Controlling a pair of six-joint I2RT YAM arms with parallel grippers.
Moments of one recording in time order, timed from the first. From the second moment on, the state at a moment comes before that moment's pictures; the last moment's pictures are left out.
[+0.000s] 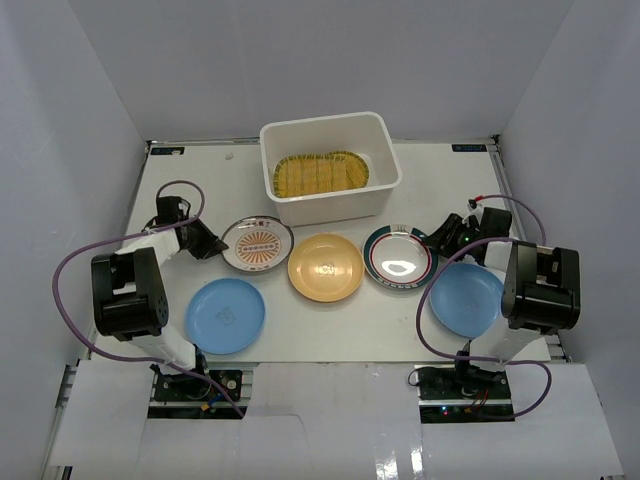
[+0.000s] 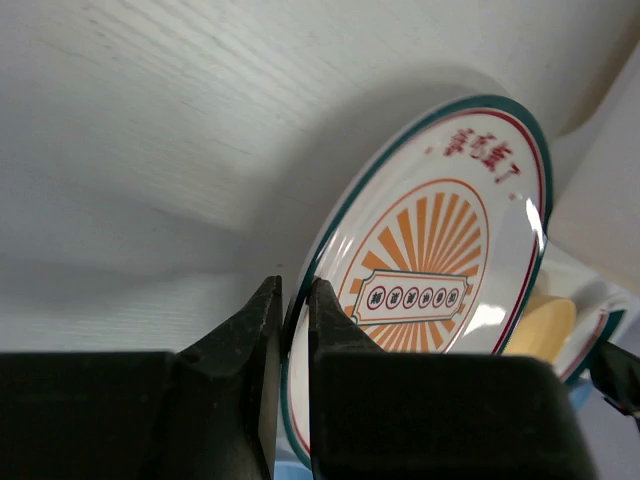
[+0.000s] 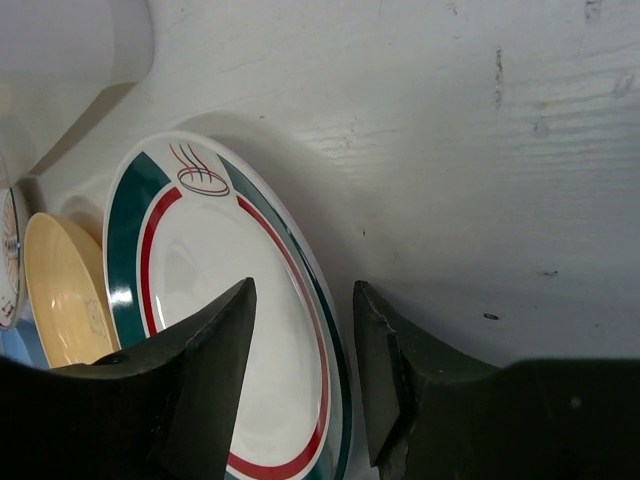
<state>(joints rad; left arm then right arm) 0.15 1.64 0.88 -0.26 0.31 -0.61 -0.18 1.65 0.69 0.14 -0.62 0.37</state>
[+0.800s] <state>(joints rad) 0.16 1.03 0.85 -0.35 0.10 -0.63 -0.18 1.34 0.67 0.09 -0.42 0.43</state>
